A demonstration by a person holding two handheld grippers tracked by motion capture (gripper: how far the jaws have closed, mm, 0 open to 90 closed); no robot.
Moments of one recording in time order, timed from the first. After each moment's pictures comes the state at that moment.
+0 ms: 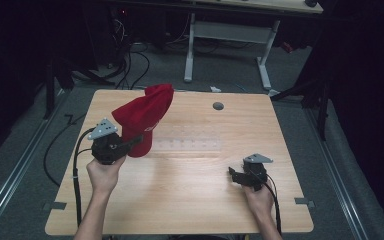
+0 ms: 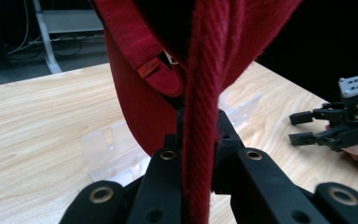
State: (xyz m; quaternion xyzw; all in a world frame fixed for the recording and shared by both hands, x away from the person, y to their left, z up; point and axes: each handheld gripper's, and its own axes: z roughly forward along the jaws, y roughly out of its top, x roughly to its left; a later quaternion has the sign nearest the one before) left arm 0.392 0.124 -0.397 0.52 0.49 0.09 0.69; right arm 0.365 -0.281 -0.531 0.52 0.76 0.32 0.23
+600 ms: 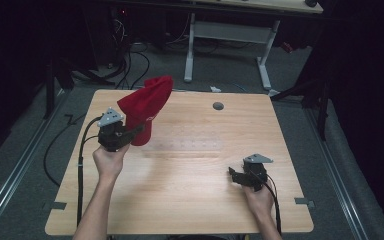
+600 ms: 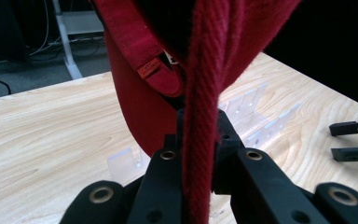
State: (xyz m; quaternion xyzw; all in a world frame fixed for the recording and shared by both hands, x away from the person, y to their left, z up) left arm 0.433 0.117 -0.408 0.52 0.50 0.12 0.68; right arm 0.365 -0.281 -0.531 0.52 0.76 0.32 0.23
